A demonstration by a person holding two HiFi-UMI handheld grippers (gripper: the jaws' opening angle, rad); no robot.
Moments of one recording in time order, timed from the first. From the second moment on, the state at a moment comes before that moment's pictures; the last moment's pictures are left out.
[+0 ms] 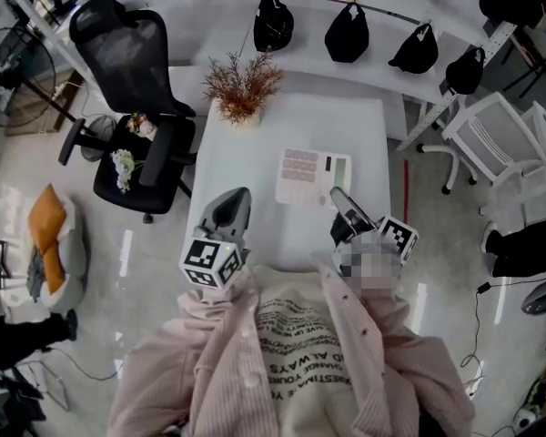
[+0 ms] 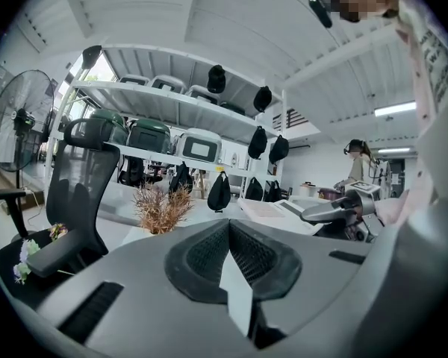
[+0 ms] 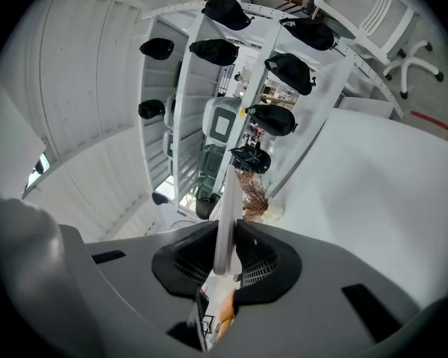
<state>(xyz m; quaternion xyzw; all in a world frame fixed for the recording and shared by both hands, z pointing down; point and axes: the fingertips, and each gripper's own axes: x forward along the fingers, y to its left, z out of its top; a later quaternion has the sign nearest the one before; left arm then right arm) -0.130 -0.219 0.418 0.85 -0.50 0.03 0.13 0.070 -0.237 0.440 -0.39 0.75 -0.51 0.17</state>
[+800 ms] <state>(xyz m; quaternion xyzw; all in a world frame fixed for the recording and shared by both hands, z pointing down) -0.134 -0.224 0.419 0.85 -0.51 0.03 0.13 0.071 -0.239 0.449 -0.40 0.73 -0.52 0.17</state>
